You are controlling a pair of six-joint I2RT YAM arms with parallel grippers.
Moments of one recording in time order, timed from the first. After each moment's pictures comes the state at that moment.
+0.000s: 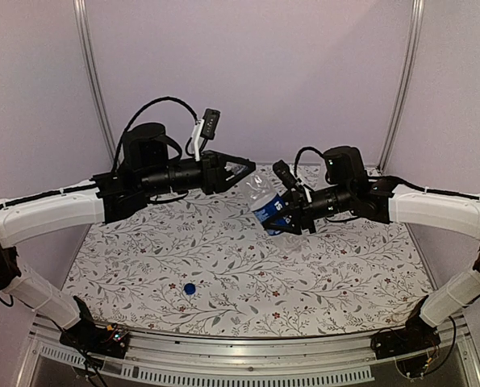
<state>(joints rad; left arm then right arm) -0.85 1.42 1.14 0.23 0.36 -0.43 0.72 1.47 1.05 -0.06 -0.80 -0.10</state>
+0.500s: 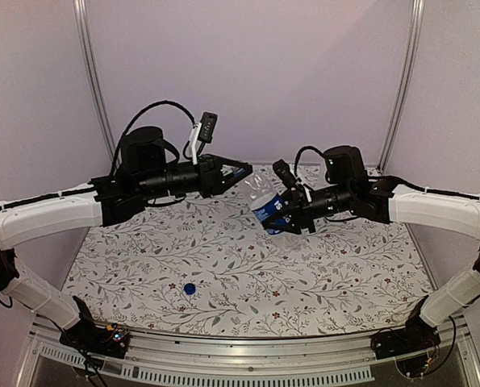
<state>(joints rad) -0.85 1.39 1.10 0.24 0.36 -0.45 0.72 1.47 1.05 -0.05 -0.80 -0.10</state>
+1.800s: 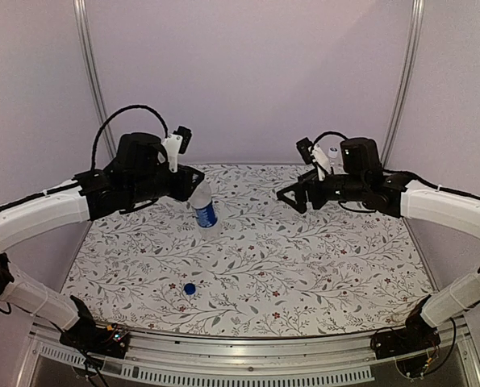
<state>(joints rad) -0.76 1.31 1.09 -0.19 -0.19 -0.18 0.65 1.41 1.05 -0.07 -0.31 0.04</state>
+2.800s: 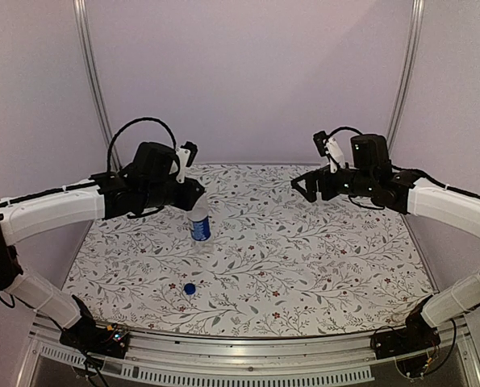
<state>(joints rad) -0.74 1.42 1.09 -0.25 -0.22 -0.21 0.57 1.38 1.05 -0.11 -0.17 0.10</state>
